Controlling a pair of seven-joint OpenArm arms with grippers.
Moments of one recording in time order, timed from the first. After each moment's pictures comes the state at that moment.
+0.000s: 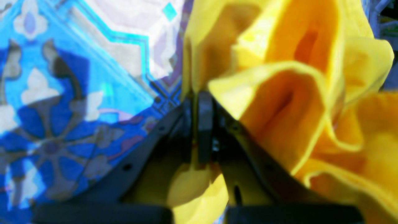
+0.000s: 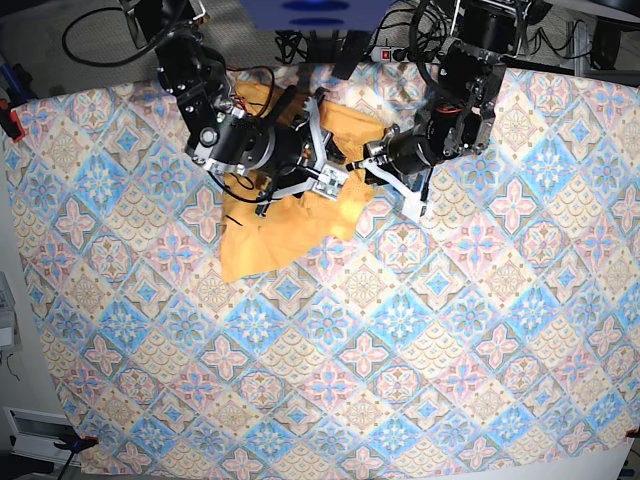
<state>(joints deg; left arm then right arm) 9.1 -9.7 9.9 78.6 -48.4 -2.3 43.0 -9.1 7.9 -23.6 107.1 7.0 37.7 -56.3</state>
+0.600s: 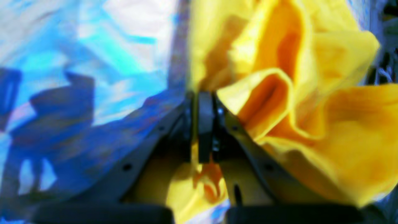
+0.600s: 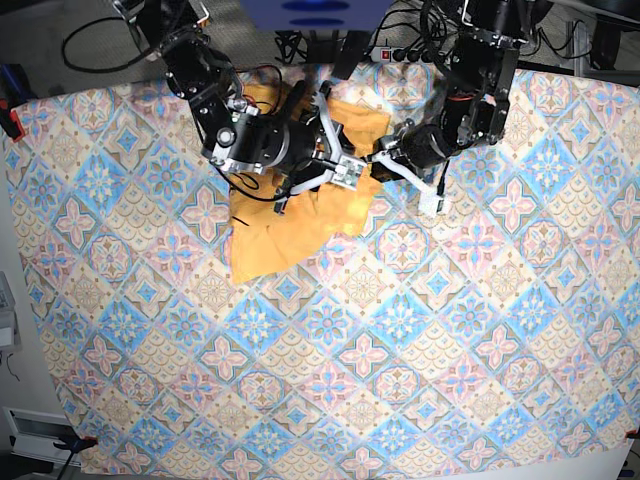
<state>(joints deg) 14.5 -11.7 6.2 87.7 -47.0 -1.4 43.8 -5.8 8.0 -29.4 105.5 7.0 37.7 -56.2</state>
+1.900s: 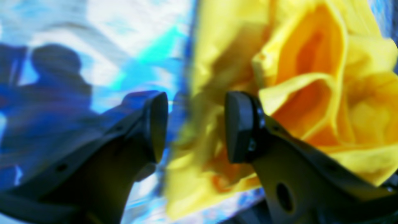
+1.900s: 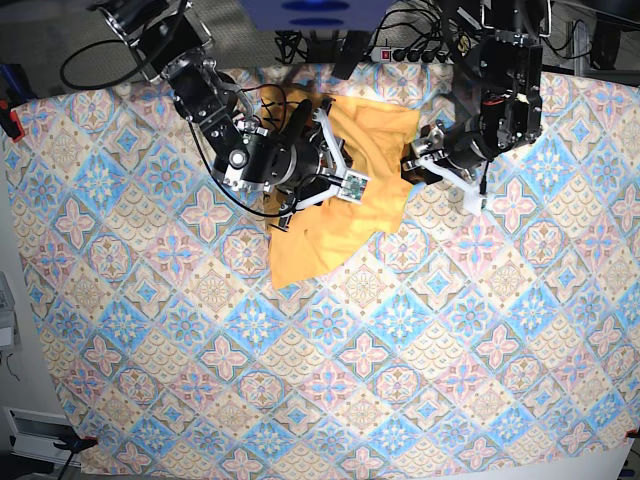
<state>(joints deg) 15.3 -13.2 -4.2 87.7 -46.9 -1.7 50.0 -1.2 8.5 -32.2 99.2 6.5 37.5 -57.3</state>
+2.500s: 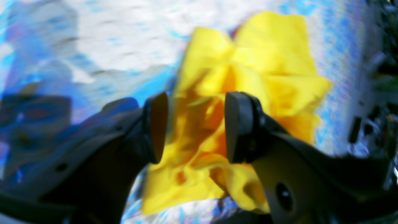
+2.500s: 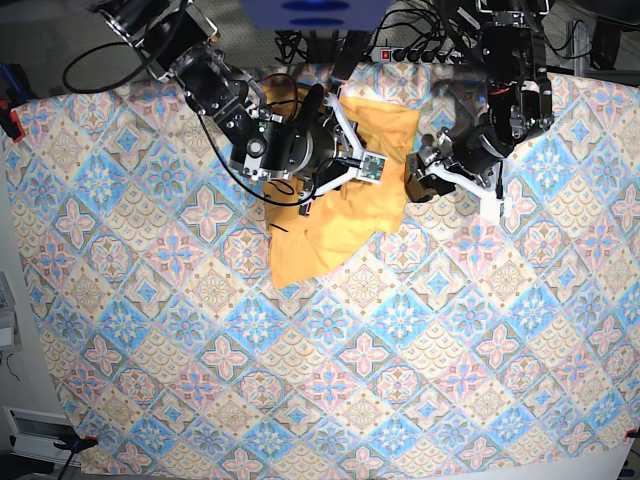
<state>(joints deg) 18.6 -8.9 -8.9 99.8 -47.0 -1.8 50.2 -0.9 8.4 -37.8 99.1 6.3 37.5 -58.0</state>
